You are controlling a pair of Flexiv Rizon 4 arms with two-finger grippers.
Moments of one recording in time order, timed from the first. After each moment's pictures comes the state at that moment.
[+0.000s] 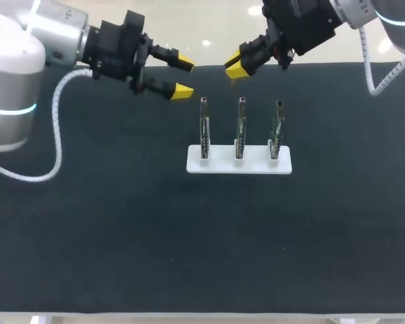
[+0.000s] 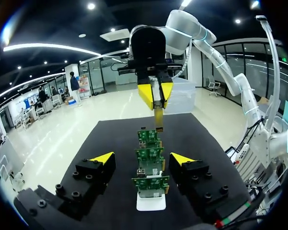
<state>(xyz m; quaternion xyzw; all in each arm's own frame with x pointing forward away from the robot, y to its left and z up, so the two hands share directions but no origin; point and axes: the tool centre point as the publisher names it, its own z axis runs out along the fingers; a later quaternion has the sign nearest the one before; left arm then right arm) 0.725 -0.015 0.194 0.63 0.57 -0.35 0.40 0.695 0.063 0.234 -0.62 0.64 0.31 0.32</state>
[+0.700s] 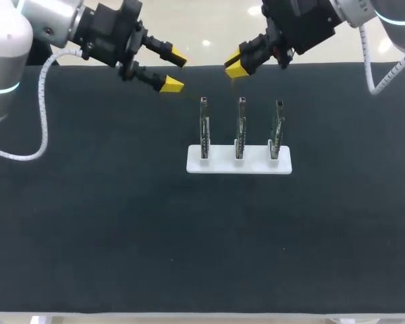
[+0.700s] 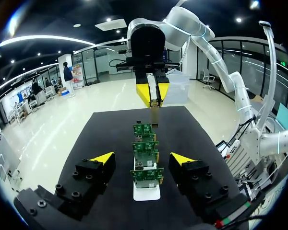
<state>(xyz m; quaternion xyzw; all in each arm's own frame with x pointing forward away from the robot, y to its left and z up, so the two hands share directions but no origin) 0.724 0.000 0.205 0.65 0.58 -0.34 0.35 0.695 0.064 0.235 -0.62 0.65 0.31 0.32</state>
